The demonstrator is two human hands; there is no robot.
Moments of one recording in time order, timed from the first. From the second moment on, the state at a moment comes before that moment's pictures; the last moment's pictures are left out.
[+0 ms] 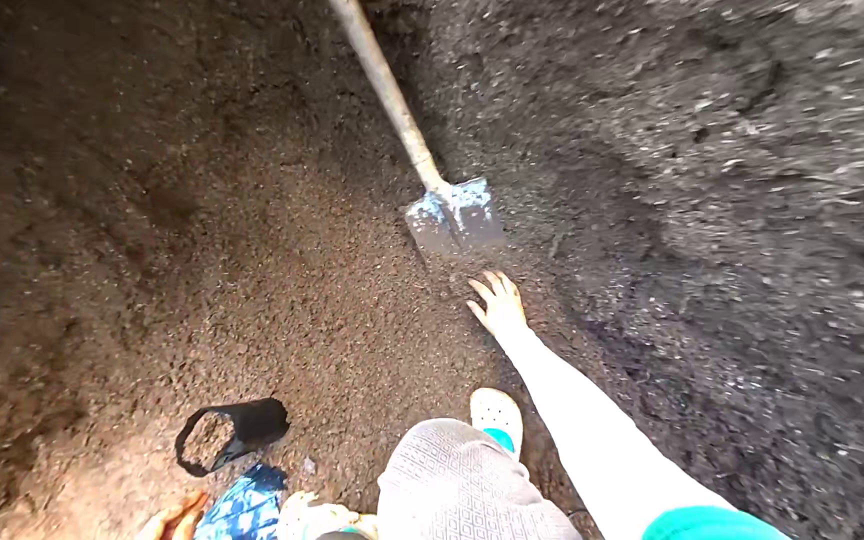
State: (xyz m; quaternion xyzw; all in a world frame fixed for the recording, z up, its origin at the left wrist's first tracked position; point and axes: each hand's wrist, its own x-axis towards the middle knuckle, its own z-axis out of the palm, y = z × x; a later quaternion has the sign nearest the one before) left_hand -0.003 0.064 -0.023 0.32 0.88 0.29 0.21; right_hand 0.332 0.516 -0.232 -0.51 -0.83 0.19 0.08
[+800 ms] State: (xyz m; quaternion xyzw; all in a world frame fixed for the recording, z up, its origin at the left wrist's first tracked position) left_hand 0.007 0.184 -0.257 0.28 0.86 0.34 0.26; right_hand 0.111 0.338 -0.276 -0.48 -0.80 0.34 0.08
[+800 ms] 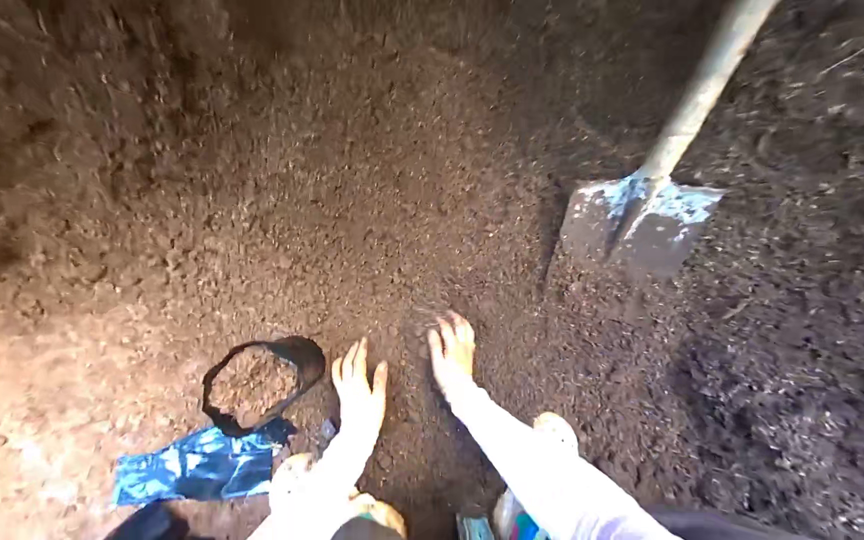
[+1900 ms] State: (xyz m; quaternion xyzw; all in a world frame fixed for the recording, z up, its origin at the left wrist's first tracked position) left_hand -0.092 0.093 -0.077 0.18 0.85 0.35 0.34; right_hand -0.037 0.260 -0.014 -0.33 -0.62 0.67 -0.24
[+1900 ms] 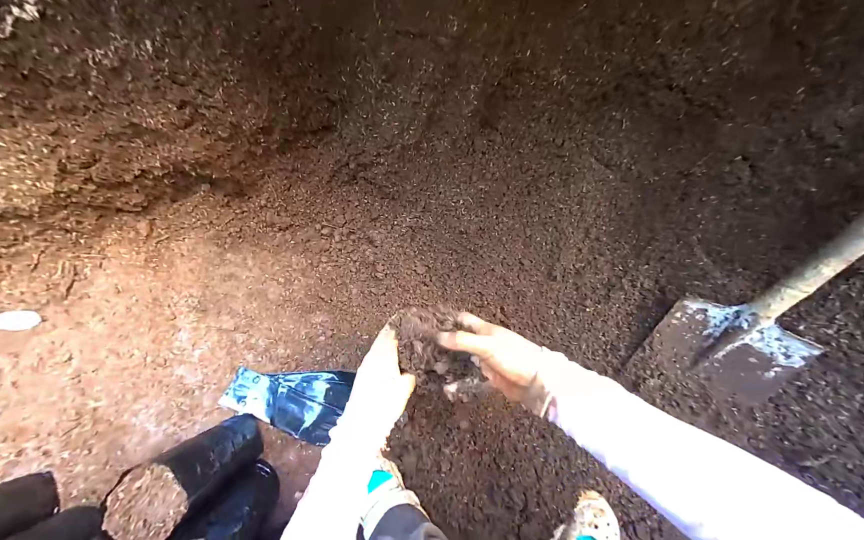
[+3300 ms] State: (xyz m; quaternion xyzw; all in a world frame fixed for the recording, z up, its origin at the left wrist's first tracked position) left_hand -0.085 0.081 -0.094 0.12 0.88 0.21 0.41; right_hand -0.037 0.285 -0.066 -0.22 -0.85 0.33 -0.36
